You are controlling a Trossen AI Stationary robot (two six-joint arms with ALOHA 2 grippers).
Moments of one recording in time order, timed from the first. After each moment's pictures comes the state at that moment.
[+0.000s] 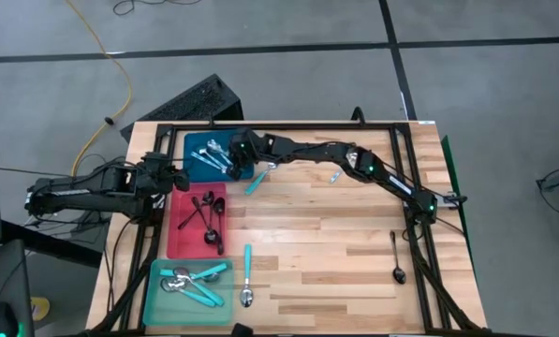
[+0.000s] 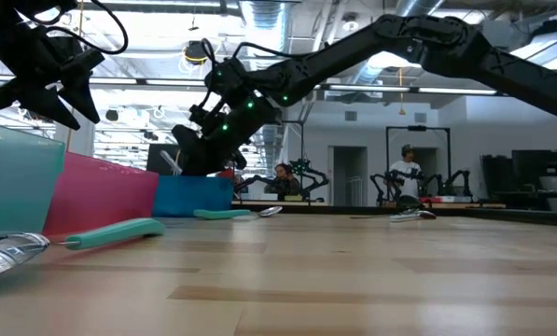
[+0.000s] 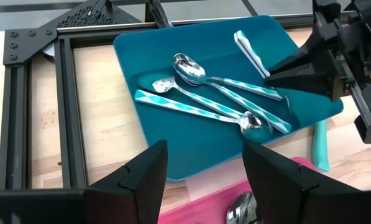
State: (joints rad) left arm 0.09 0.50 0.58 -1.11 -0.71 -1.08; right arm -0.30 2.55 2.20 -0.25 0.03 0.10
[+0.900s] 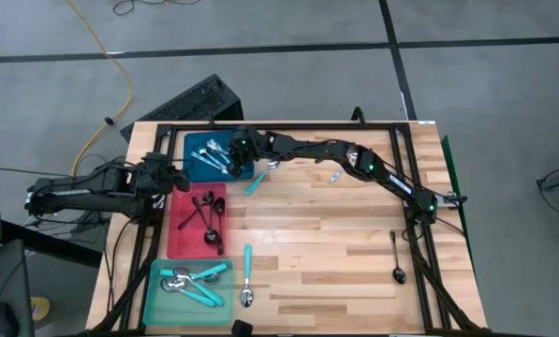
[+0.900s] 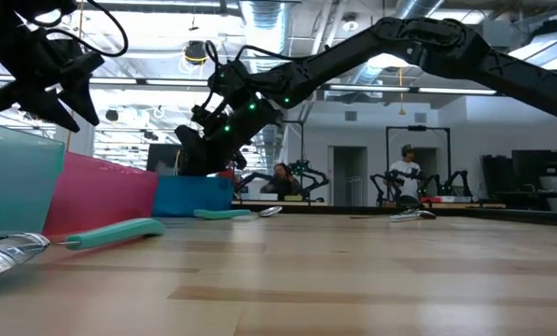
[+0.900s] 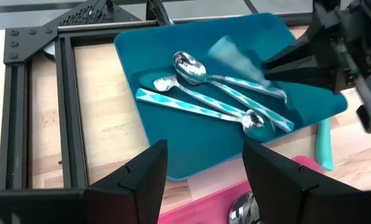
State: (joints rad) left arm 0.09 0.50 0.57 -1.10 -0.71 -1.08; right arm -0.32 2.55 2.20 -0.24 0.00 0.07
